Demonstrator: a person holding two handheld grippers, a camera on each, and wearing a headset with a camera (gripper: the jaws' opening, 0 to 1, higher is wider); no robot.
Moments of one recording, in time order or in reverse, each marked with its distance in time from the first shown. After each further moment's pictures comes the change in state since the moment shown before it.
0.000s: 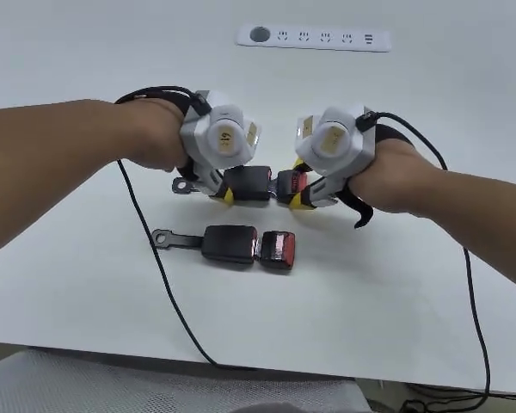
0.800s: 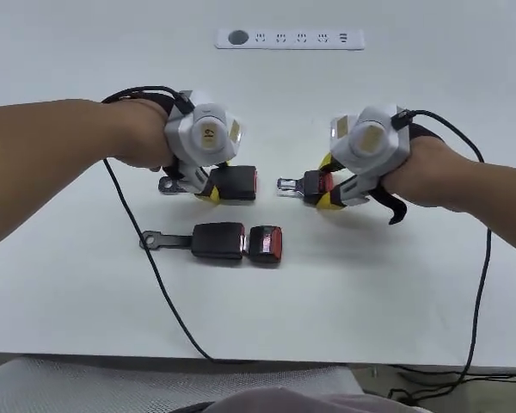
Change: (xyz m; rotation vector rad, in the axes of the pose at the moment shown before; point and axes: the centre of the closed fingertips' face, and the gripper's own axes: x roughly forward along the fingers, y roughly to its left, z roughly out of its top) left arm 0.001 -0.001 0.001 0.023 0.015 -0.006; right arm -0.036 0.003 -0.067 0.029 0.039 -0.017
